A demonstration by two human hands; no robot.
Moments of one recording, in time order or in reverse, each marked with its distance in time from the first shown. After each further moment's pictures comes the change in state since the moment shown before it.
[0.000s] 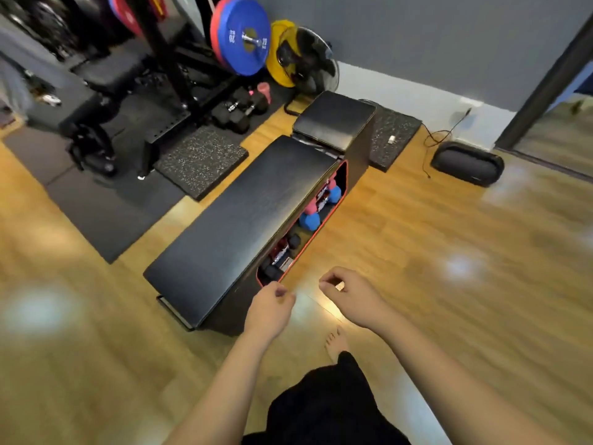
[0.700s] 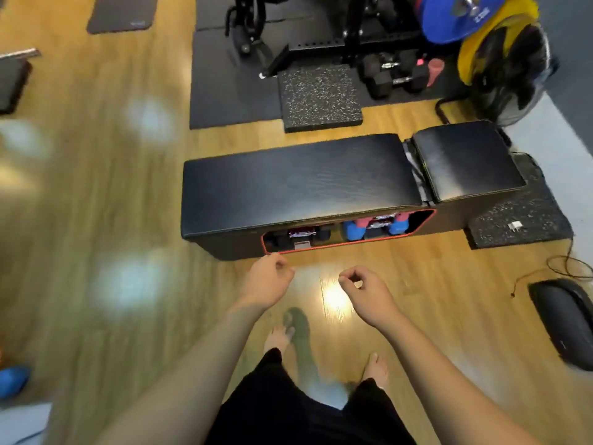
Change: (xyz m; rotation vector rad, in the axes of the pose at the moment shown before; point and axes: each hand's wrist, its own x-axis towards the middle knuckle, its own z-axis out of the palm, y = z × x) left_hand 0.100 0.103 0.061 -0.233 0.372 -0.464; right_hand 0.211 0.044 -0.129 -0.224 -0.472 -0.109
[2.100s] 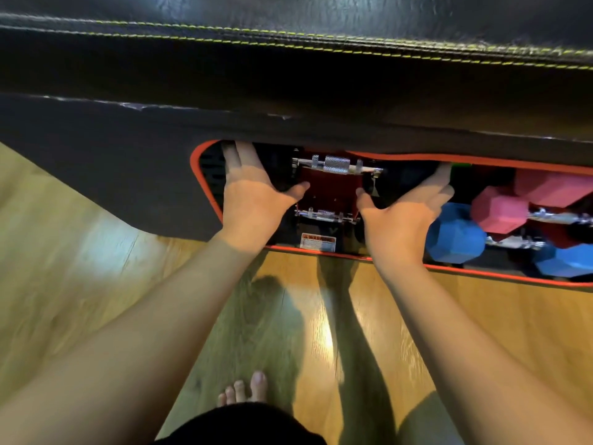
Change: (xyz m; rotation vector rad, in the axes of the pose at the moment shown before) left_hand 0.441 -0.225 0.294 0.157 0.877 0.076; right_hand 0.510 0.316 0.238 -0.117 0.620 -0.218
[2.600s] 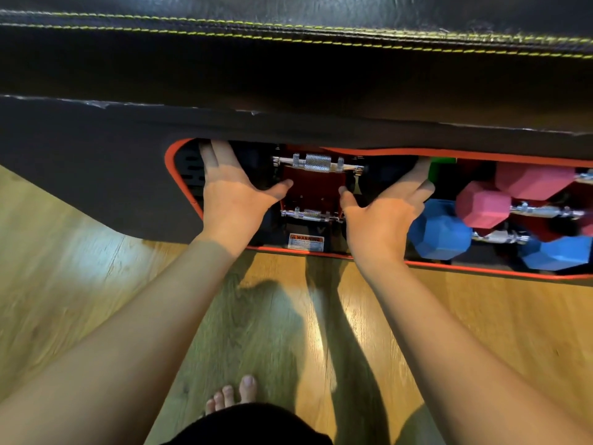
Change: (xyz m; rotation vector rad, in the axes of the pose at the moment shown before) left_hand -0.005 -0.004 -0.001 -0.196 -0.222 -0.233; right_hand -0.001 -0.001 0.003 -0.073 -0.007 -0.013
